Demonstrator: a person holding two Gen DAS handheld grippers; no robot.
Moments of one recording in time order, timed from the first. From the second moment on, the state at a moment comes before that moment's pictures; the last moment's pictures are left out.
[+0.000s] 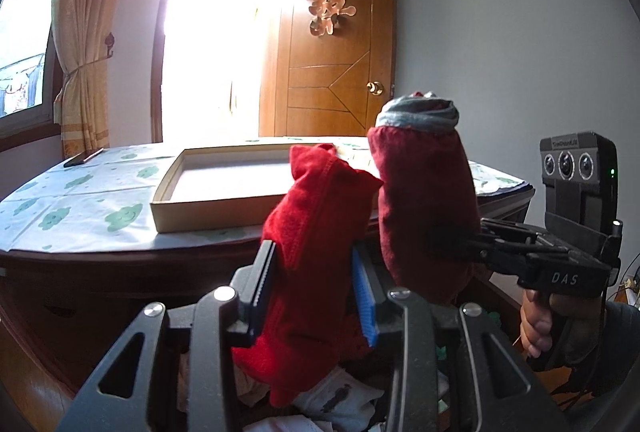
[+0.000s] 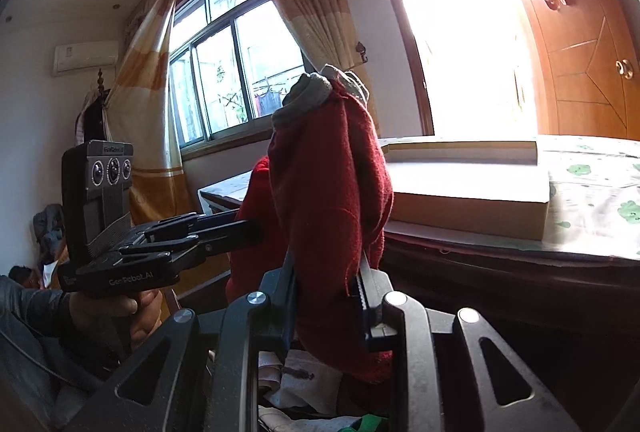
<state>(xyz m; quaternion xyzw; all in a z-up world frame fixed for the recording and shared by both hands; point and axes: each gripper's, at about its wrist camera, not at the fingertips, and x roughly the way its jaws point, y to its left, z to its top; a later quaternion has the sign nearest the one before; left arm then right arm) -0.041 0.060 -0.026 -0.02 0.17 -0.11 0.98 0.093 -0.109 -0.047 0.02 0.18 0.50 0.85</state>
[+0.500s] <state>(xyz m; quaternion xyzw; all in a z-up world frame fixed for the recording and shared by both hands) -0.030 0.053 -0.005 -0.02 0.16 -0.12 0.98 0.100 -0.113 -0.029 0.03 0.18 0.50 0.85</state>
